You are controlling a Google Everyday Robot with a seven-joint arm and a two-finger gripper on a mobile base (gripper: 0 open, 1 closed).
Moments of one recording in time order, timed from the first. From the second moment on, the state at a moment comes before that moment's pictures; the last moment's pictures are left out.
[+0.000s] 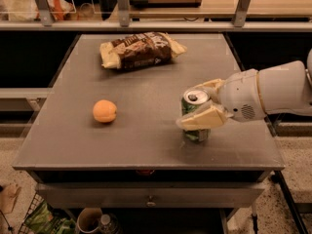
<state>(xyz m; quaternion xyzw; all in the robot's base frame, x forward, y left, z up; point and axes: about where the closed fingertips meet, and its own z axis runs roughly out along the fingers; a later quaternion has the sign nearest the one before) 0.466 -0.093 0.892 -0.50 0.72 0.25 0.41</state>
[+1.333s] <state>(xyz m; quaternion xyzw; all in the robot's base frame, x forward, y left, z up) 0.532 -0.004 0.935 -0.44 0.69 0.31 0.49</state>
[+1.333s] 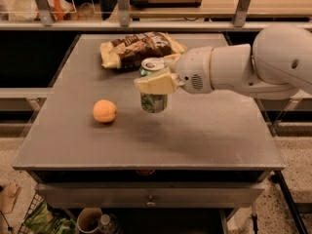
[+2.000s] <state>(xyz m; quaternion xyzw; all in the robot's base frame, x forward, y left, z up) 0.537 0.023 0.925 -0.45 0.64 0.31 0.54</state>
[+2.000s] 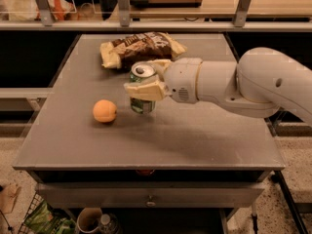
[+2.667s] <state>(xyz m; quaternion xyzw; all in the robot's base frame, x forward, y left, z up) 0.532 0.040 0.902 -0.47 0.62 0.31 0.55</state>
